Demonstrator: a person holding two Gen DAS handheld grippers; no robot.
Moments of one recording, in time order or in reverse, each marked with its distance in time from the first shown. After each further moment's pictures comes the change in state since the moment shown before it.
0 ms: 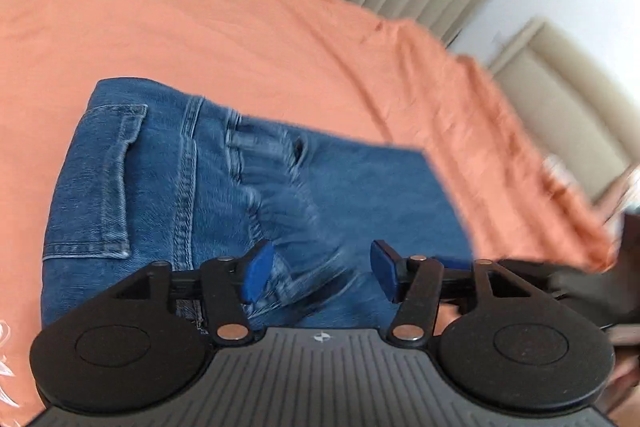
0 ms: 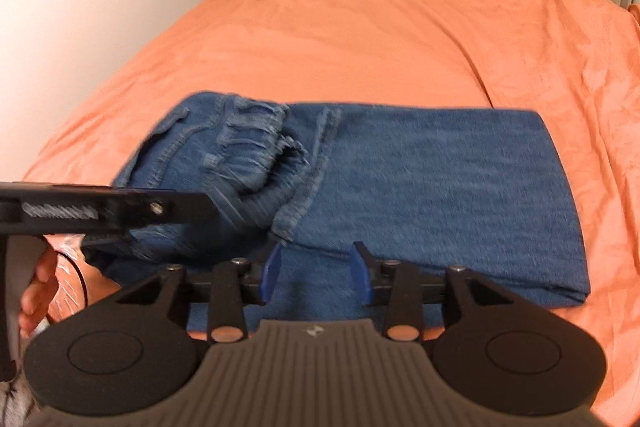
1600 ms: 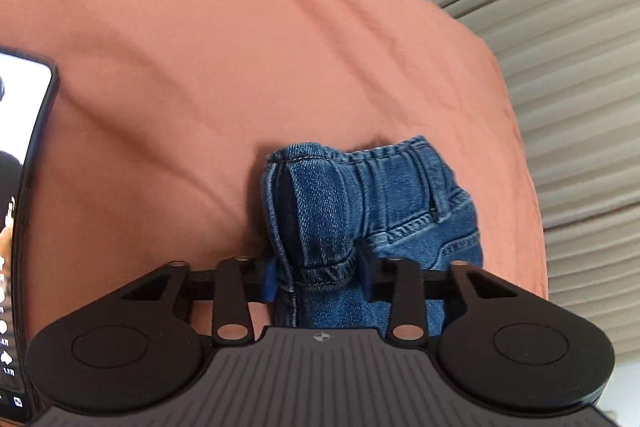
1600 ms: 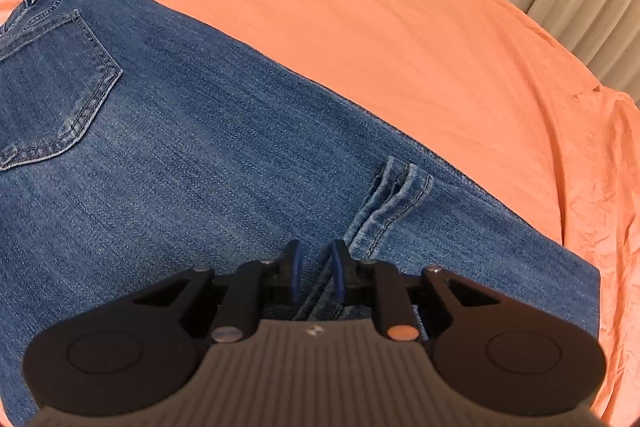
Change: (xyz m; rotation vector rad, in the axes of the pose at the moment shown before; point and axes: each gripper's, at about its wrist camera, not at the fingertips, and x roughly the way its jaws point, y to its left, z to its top) left arm -0.085 0.288 -0.031 -0.991 -0.383 0.359; right arm 0.161 0.061 0.050 -0.459 0.161 -0.200
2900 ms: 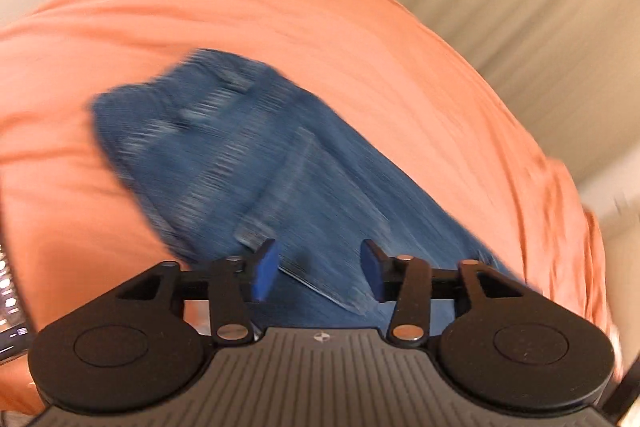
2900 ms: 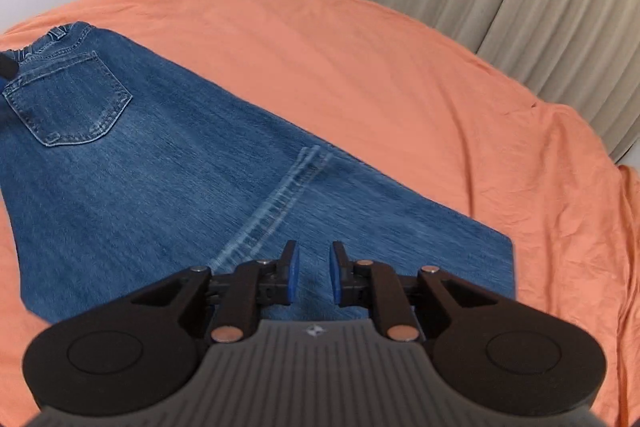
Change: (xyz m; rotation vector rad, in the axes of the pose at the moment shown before) left arm -0.061 -0.094 -0.083 0.511 0.117 -0.026; right arm -0.092 -0.034 -0.057 0.059 -0.159 -0.047
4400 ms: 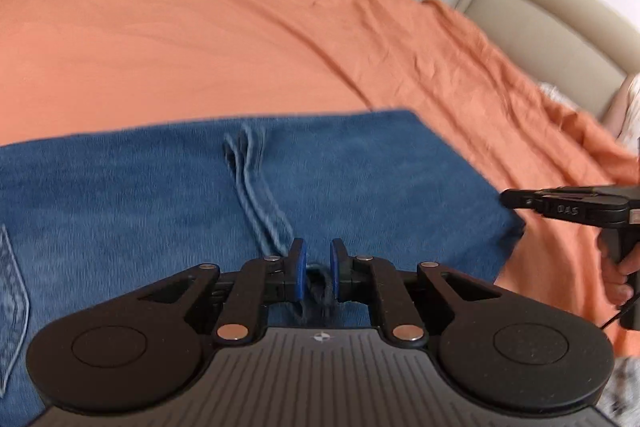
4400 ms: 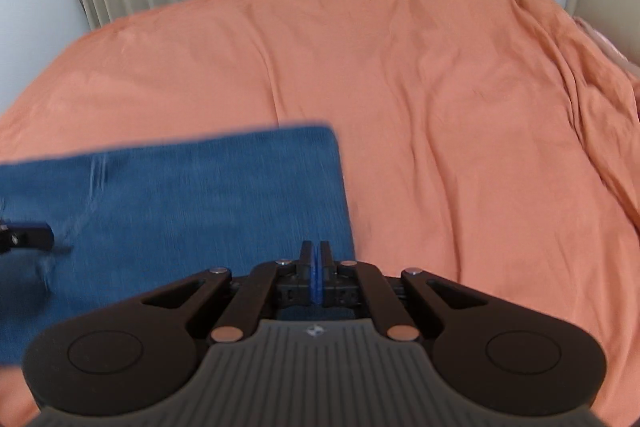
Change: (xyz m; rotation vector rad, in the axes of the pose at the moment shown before) left arm 0.110 -0.200 -0.127 0.810 0.210 -0.311; right arm -0.016 -0.177 -0.111 0.538 0.053 -0.105
